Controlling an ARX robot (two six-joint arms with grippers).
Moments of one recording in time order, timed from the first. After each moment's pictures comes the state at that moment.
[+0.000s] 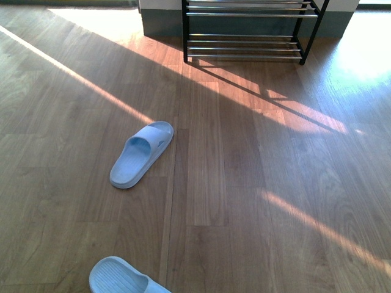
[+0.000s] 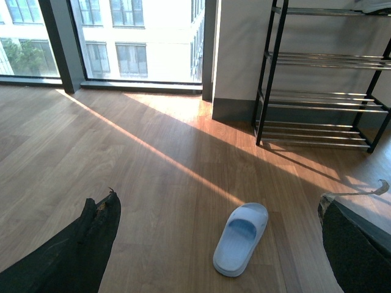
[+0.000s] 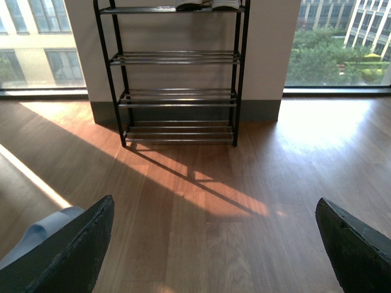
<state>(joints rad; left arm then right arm) 0.00 0.02 0.01 0.00 0.00 0.00 0.00 0.00 0.02 0.00 0.00 0.00</state>
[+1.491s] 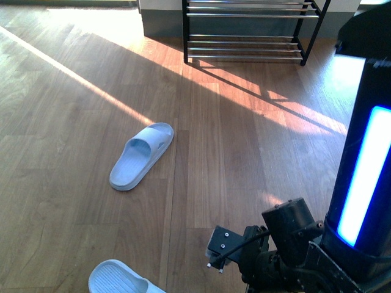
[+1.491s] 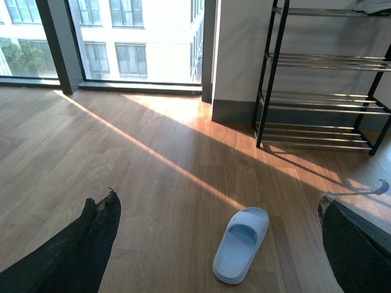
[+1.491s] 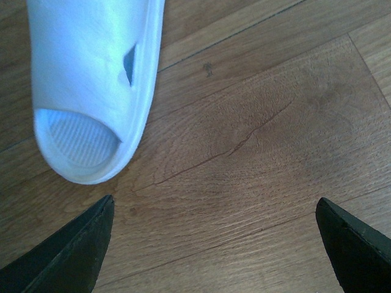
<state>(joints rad) 0.00 0.02 0.01 0.00 0.00 0.00 0.44 2.82 0.94 0.75 -0.49 -0.62</state>
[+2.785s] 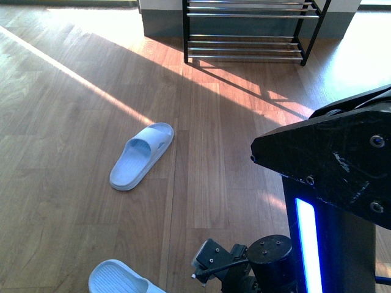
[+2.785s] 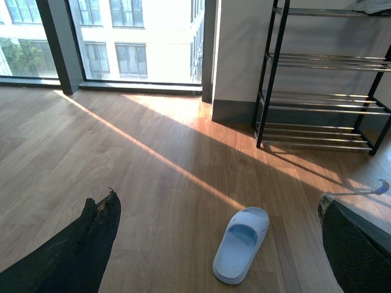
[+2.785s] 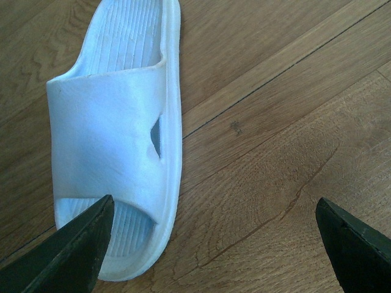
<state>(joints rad) 0.00 0.02 0.01 0.00 0.00 0.00 0.58 3.04 0.93 1.28 -0.45 -0.21</state>
